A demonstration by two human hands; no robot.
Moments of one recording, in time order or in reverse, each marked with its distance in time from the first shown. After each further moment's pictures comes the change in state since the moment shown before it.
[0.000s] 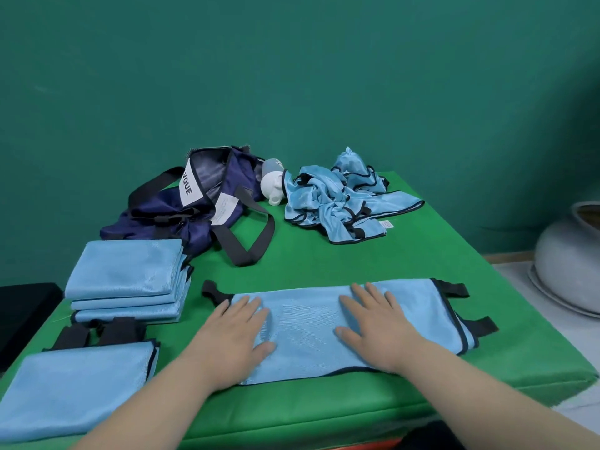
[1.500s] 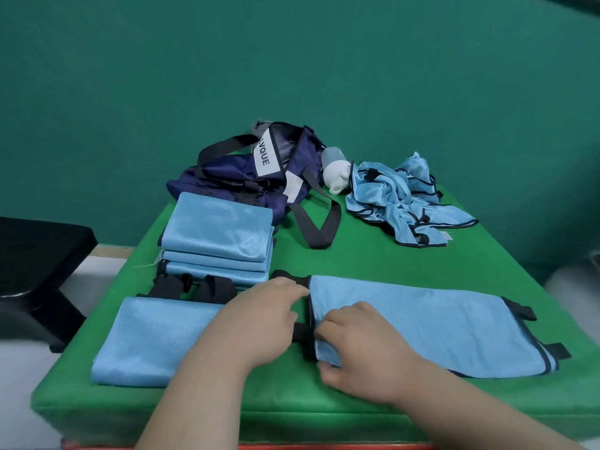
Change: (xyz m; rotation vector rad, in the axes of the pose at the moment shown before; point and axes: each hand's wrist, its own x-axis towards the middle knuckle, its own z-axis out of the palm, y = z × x) left_hand -0.079 -0.075 -0.027 -0.571 0.216 -0.080; right_hand 0.007 -0.191 -0.001 -0.191 0.163 -0.446
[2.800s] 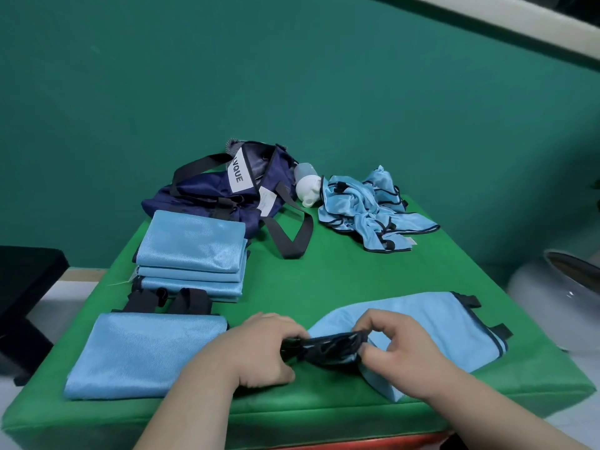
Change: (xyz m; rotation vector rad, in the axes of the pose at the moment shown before) left_hand 0.012 0.004 0.035 -0.014 -0.317 0.208; right_hand -0.072 0.019 -0.053 0.846 0.234 0.441
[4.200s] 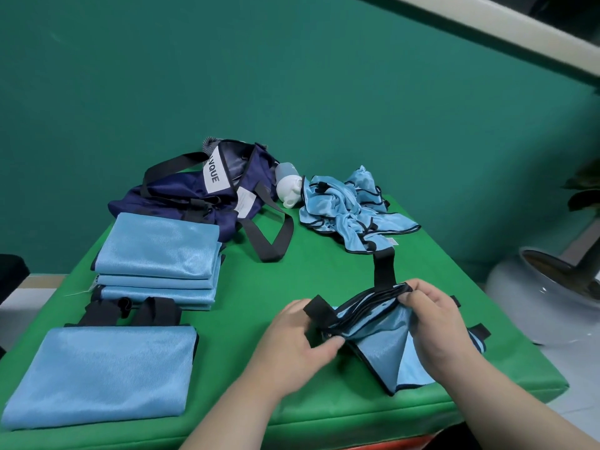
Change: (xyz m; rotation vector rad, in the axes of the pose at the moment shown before) left_hand 0.044 0.064 0.038 -0.543 0.590 0.114; right_hand 0.021 0.035 -0.049 0.693 0.418 0.180
